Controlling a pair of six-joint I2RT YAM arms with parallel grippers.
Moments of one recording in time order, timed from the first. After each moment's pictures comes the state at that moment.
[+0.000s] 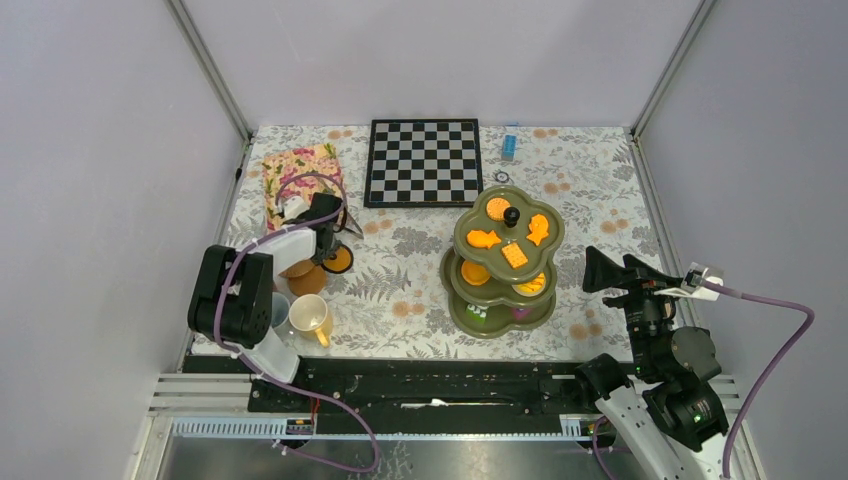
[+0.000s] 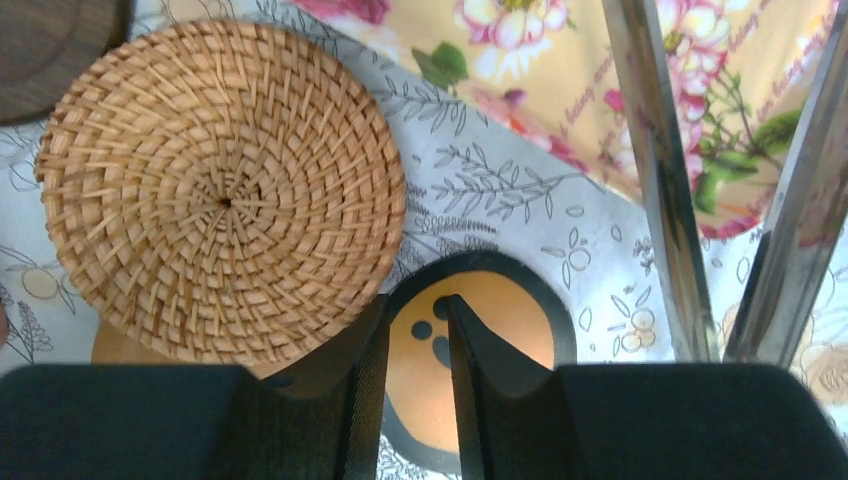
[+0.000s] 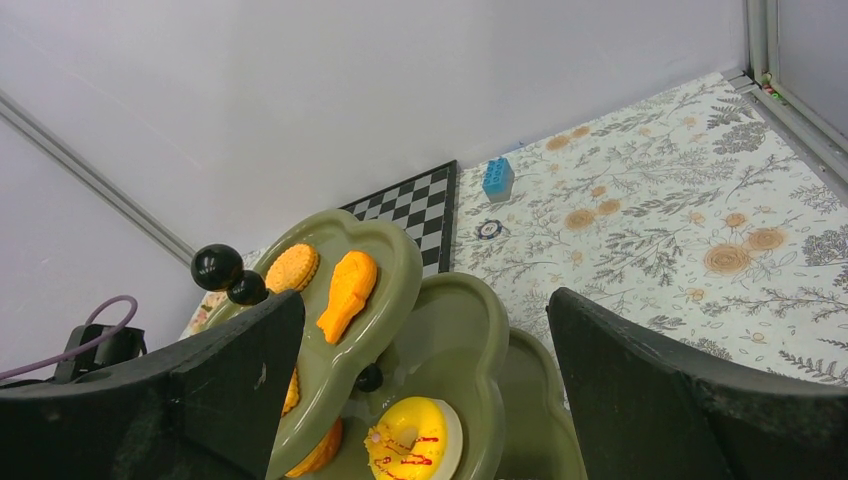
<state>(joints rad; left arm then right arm) -0.20 1.64 0.88 -0.36 -0.47 -0.90 0.46 0.05 0.65 -0.46 0.43 0.44</state>
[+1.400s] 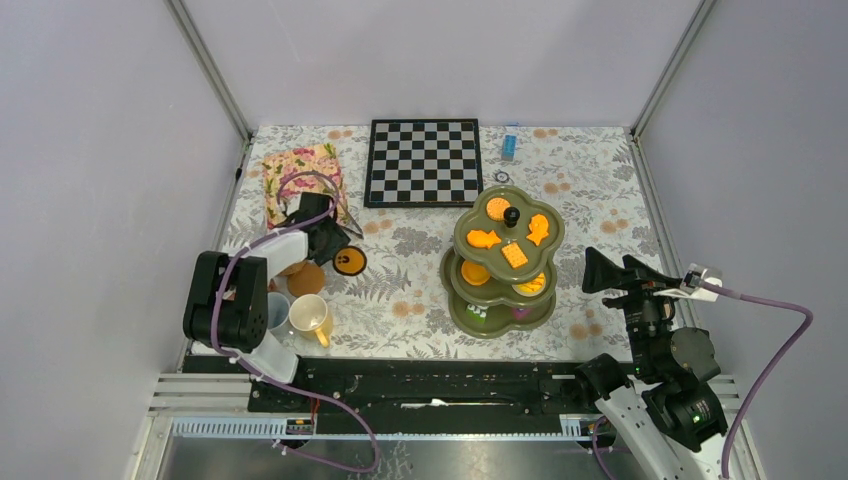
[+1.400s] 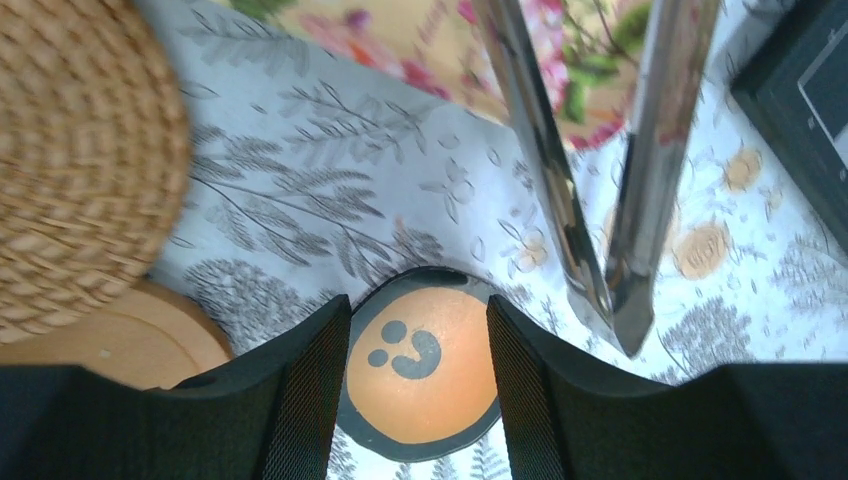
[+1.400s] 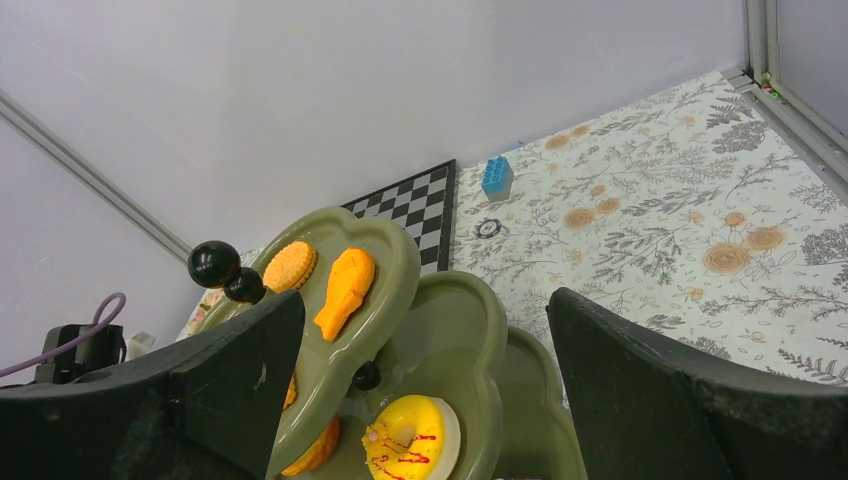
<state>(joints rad) -0.13 1.59 0.83 -0.25 -0.15 -0.84 0.46 0.04 0.64 -0.46 0.43 0.44</state>
